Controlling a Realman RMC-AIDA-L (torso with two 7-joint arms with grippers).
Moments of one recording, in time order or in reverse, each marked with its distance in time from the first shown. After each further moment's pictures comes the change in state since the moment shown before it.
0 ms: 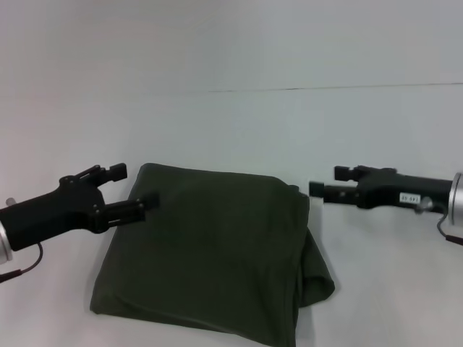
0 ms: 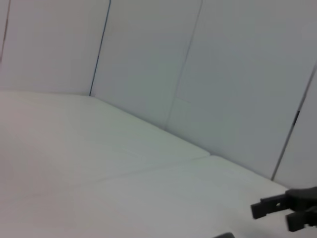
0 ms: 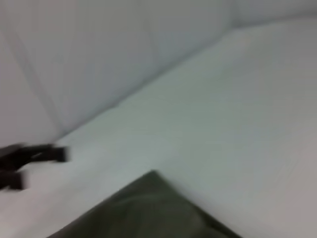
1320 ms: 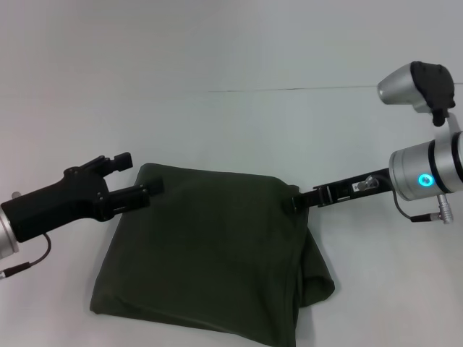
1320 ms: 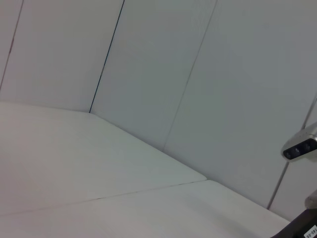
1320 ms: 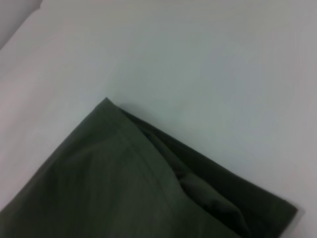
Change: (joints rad) left arm -0.010 -0.002 0.003 -0.028 -0.056 0.000 -0.034; right arm 0.257 -0.008 -0.110 0.012 -0.412 0.092 0.619
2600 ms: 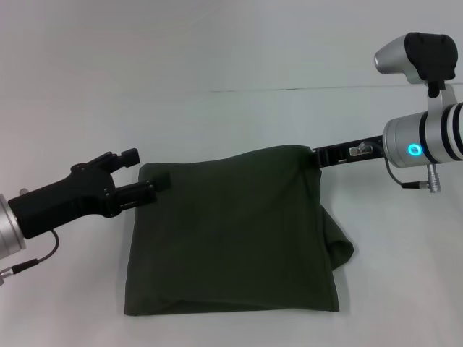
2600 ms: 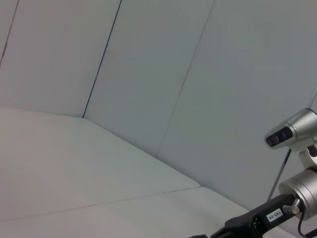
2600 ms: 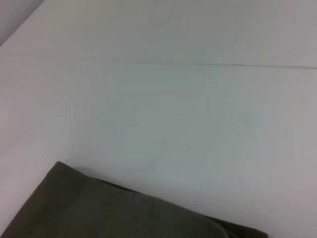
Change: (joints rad) left arm -0.013 0.000 0.005 -0.026 -0.019 0.000 0.003; right arm 0.036 0.005 -0.018 -0.009 0.006 0.183 0.031
